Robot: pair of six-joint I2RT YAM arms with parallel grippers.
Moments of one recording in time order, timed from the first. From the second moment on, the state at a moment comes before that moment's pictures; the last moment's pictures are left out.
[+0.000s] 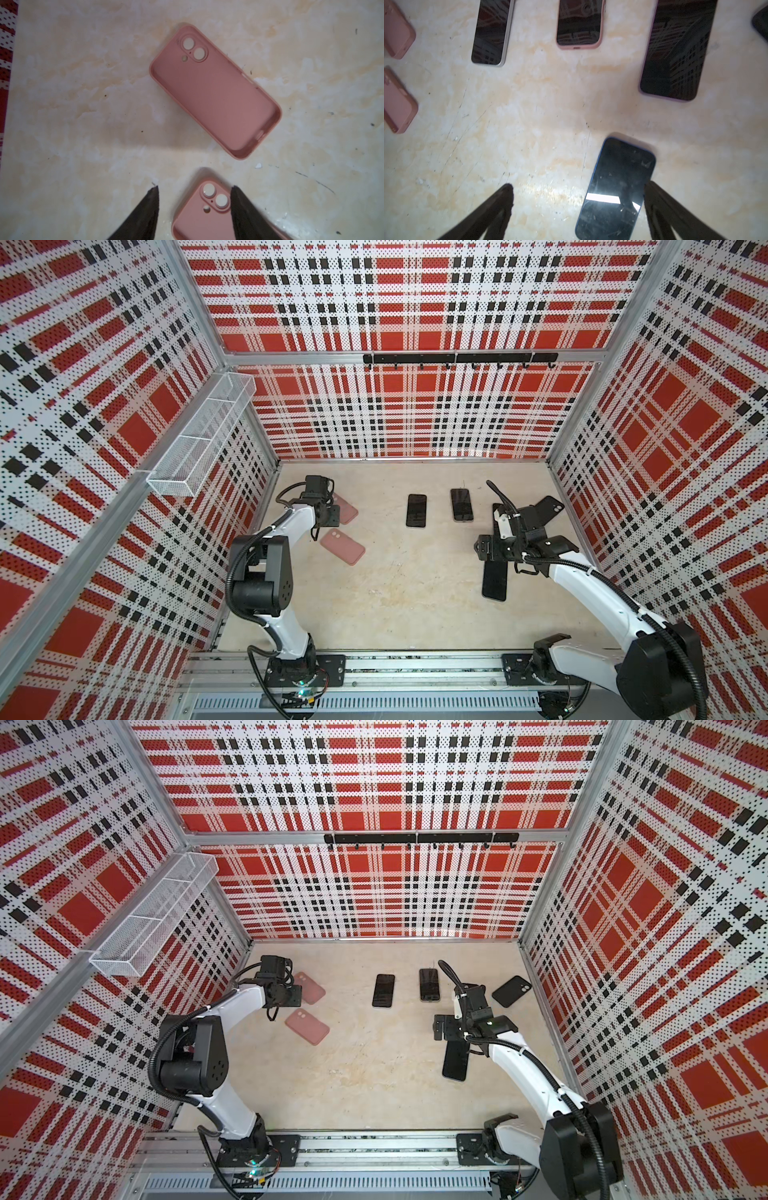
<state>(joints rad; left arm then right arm) -0.03 1.75 1.17 -0.45 -0.09 -0.01 0.28 1.15 0.78 -0.59 -0.10 0.28</state>
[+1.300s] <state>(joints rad) -0.01 1.83 1.12 -0.53 0.07 -0.04 0.19 1.04 0.69 -0.60 -0.23 0.31</state>
